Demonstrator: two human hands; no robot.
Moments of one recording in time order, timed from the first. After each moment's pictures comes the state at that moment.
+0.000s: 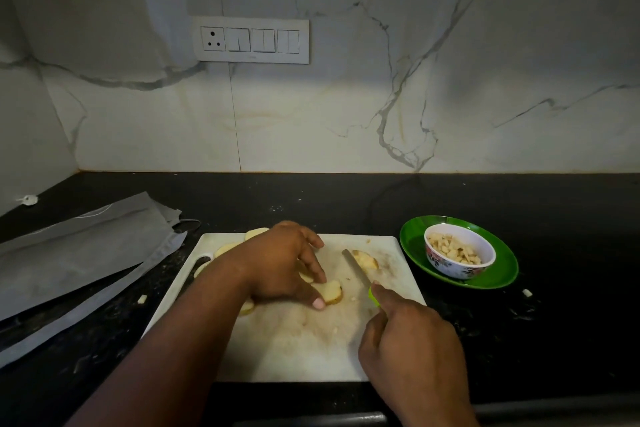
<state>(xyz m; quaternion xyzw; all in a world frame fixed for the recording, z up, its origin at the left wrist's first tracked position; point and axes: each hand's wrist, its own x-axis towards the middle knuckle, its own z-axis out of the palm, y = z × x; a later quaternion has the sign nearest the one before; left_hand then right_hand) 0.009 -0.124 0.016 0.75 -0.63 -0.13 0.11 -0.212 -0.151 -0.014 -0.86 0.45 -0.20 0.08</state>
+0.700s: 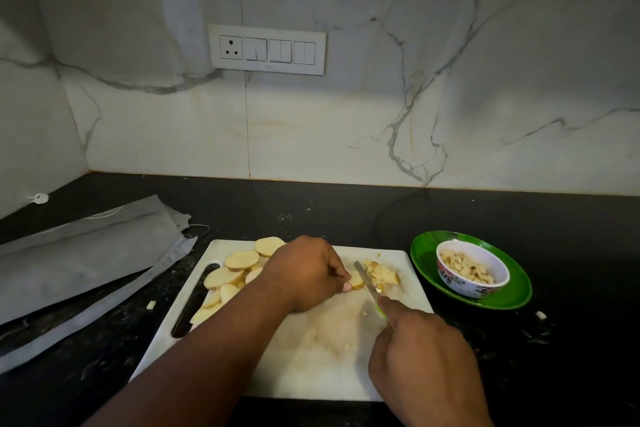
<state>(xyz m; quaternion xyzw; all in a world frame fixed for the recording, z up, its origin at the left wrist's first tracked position) -0.008 -0.149 -0.002 0.79 -0.56 -0.10 0.22 -0.204 -0.155 -0.002 -0.88 0.45 -0.12 0.05</state>
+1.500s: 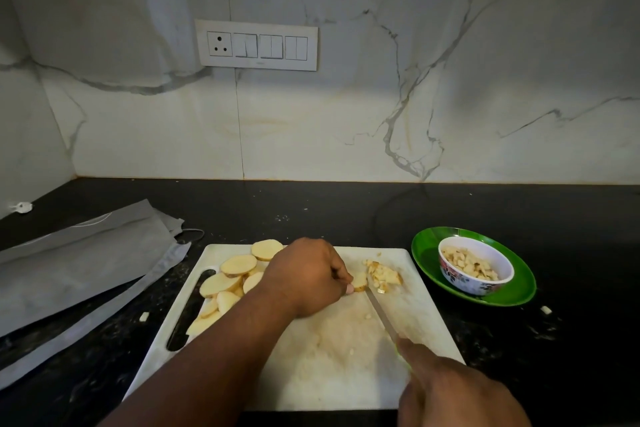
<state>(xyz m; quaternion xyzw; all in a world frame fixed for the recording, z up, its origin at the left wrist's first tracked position) -0.007 -0.157 -0.010 0.80 -0.54 -0.10 0.24 -0.230 -0.137 0.004 -0.89 0.43 -0.11 0.07</state>
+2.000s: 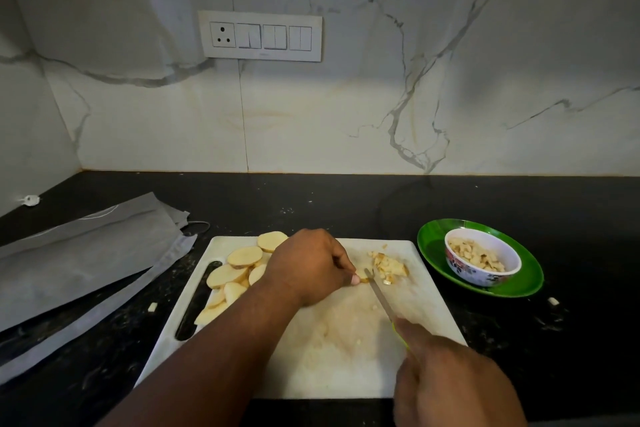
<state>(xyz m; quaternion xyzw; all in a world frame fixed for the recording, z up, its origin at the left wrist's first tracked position) -0.005 -0.155 -0.011 0.81 -0.52 -0.12 0.26 -0.221 -0.139 -0.020 -0.89 0.44 -0.14 0.01</state>
